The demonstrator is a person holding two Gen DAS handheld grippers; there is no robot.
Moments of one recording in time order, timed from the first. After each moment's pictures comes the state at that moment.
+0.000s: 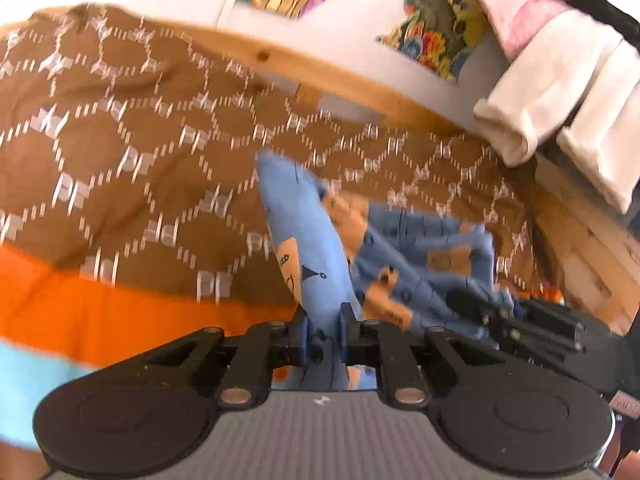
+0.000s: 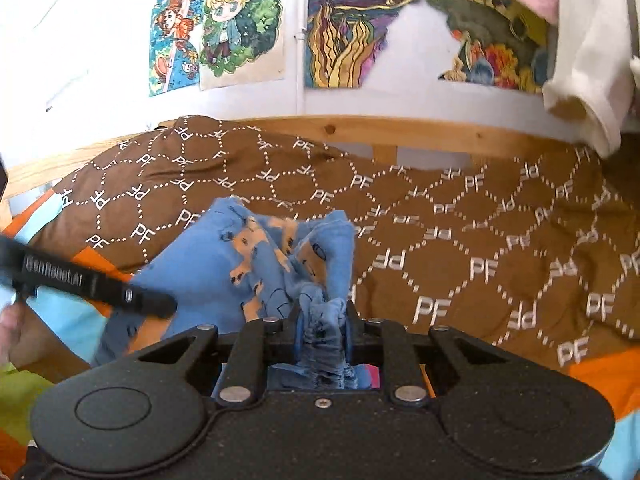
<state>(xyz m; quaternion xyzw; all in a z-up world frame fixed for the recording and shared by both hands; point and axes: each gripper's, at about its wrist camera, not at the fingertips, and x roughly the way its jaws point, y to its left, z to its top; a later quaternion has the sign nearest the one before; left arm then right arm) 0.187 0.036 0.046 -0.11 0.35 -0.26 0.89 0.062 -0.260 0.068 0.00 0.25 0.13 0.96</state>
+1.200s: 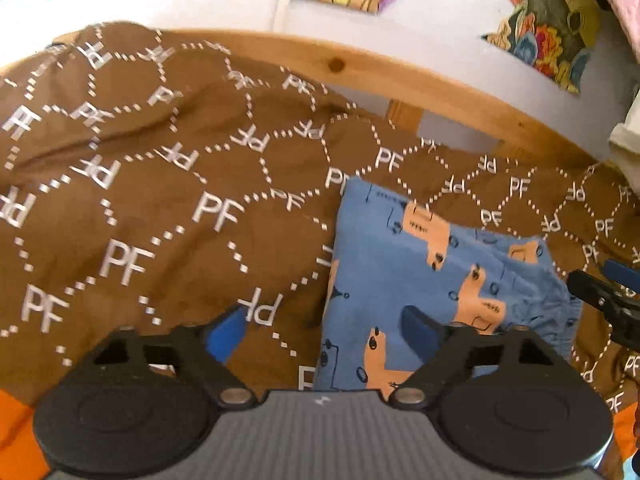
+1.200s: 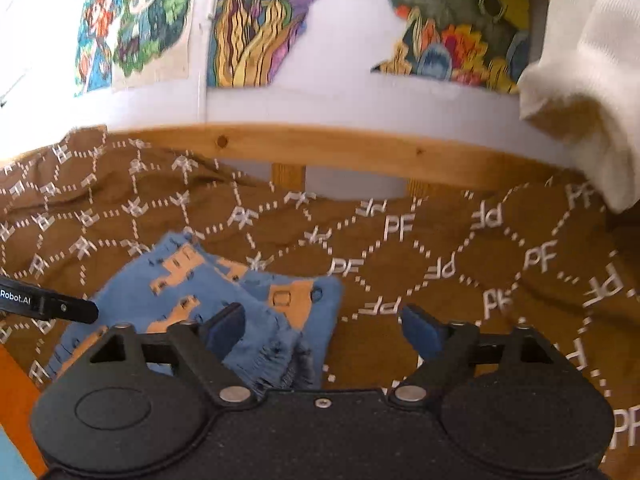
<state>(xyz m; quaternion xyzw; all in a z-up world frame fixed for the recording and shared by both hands) 0.305 -0.026 0.040 -0.07 0.36 -0.10 0.92 0.234 -0.354 0.067 -0.03 0.25 0.09 0.96</state>
